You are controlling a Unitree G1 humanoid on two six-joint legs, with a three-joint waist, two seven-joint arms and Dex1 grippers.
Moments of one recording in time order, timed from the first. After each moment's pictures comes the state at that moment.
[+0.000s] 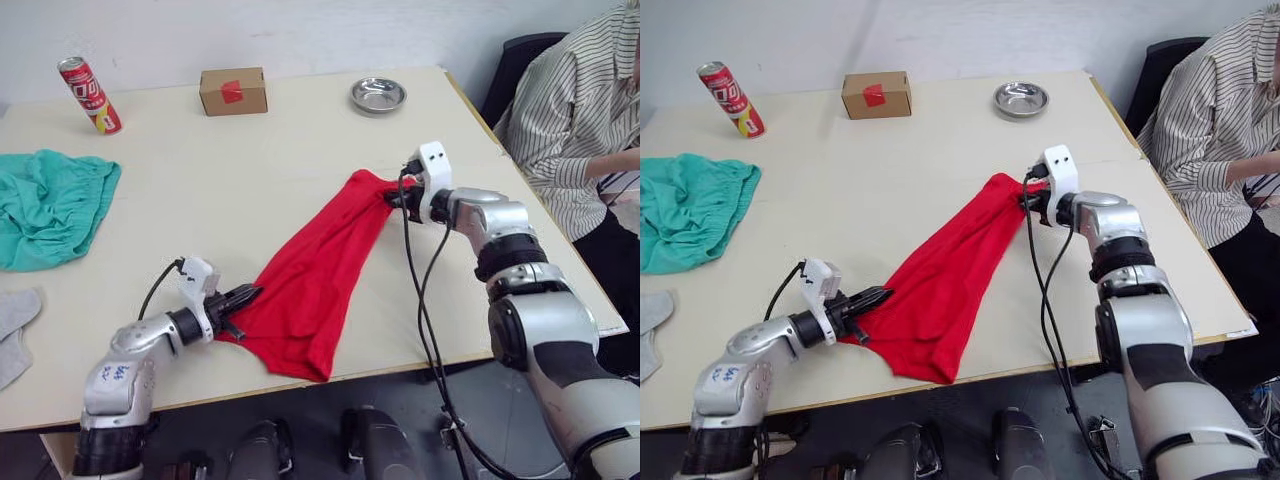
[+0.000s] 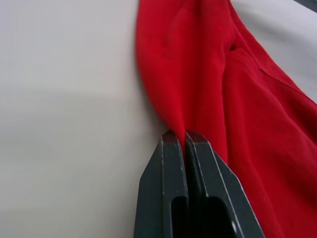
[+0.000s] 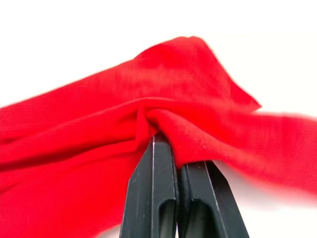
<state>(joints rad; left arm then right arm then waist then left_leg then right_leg) -0.07 0.38 0.19 -0.32 -0.40 0.66 -0.60 -1.21 -0.37 -0.01 1.13 0.12 0.35 0.67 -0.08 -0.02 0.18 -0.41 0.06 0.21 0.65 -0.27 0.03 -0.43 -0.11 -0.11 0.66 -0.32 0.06</state>
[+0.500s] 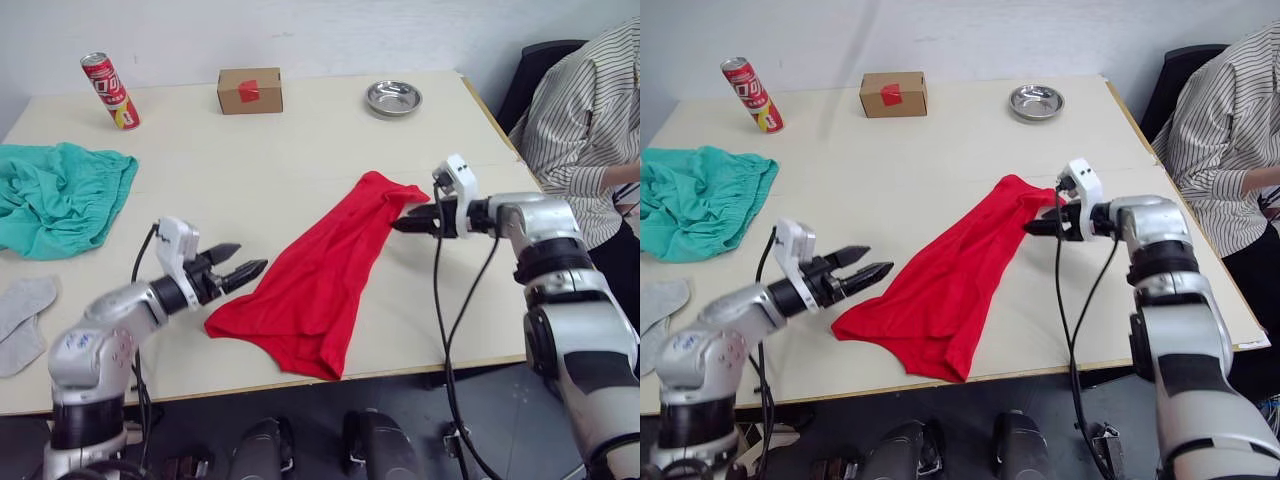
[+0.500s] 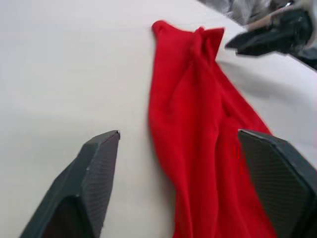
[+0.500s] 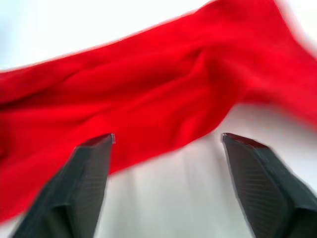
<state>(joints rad) -0.33 0.55 0.27 -0.22 -0.59 0.83 -0.66 -1.02 -0.57 0.05 0.75 0.15 0.72 1.13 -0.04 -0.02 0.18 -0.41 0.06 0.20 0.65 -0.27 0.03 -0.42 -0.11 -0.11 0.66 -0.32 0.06</state>
